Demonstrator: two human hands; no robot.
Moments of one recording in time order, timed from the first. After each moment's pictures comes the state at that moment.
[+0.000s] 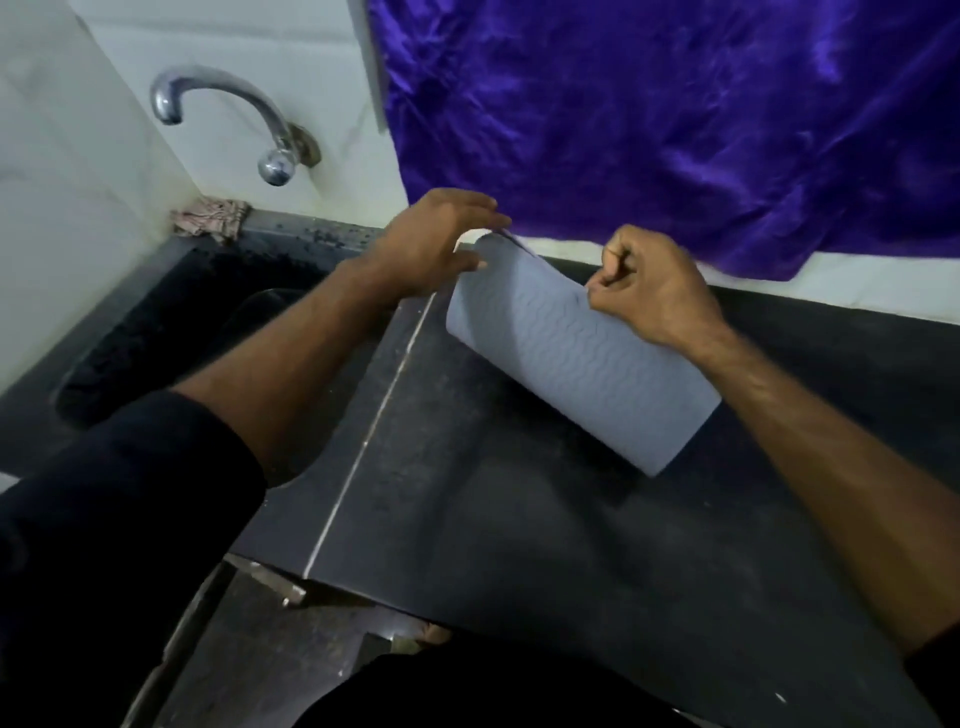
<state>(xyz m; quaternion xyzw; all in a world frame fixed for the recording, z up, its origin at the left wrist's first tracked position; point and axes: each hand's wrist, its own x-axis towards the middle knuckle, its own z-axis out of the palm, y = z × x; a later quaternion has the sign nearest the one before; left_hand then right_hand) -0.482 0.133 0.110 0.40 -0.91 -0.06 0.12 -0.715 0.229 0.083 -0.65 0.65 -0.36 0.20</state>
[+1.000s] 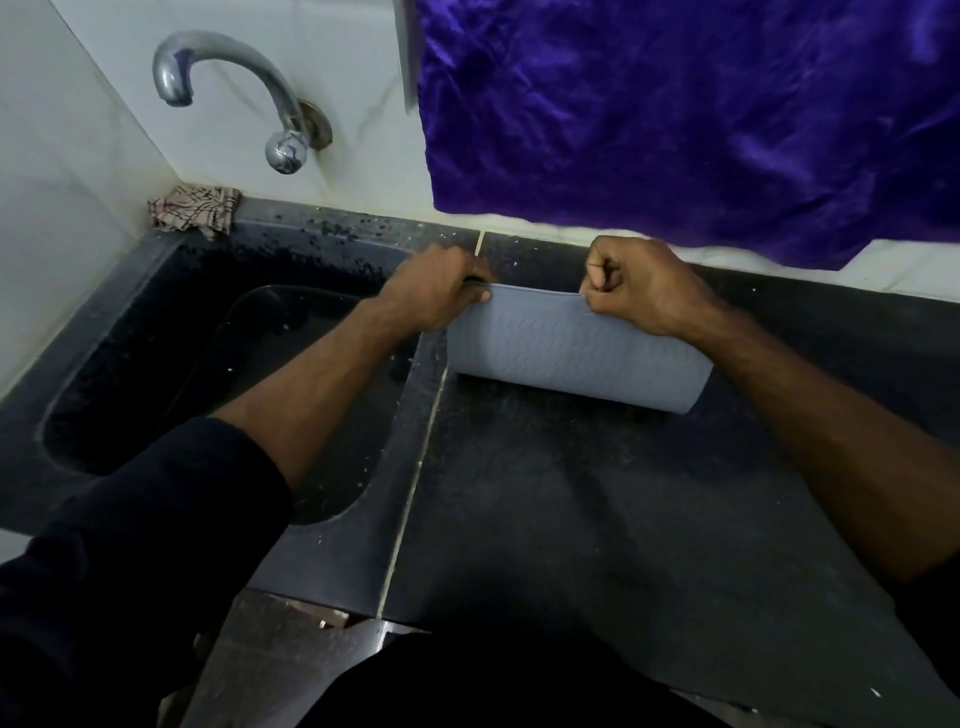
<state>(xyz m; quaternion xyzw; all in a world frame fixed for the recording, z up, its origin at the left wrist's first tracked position) -0.405 0.074 0.041 0.39 -0.90 -0.17 0.05 -0.648 0.163 0.063 -0.73 0.62 -0.22 0.20</state>
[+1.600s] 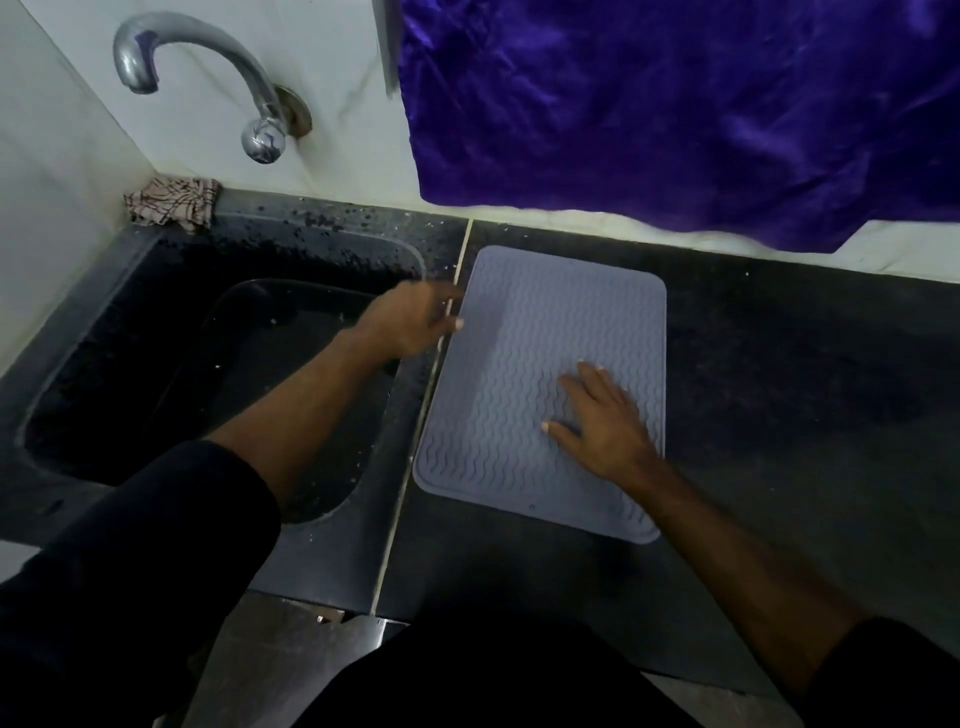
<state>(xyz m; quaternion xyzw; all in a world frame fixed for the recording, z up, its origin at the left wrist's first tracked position) -0.388 0.081 -0.003 0.44 -0.87 -0.24 0.02 -0.623 0.254 -0.101 -0.65 0.73 -0.07 0.20</state>
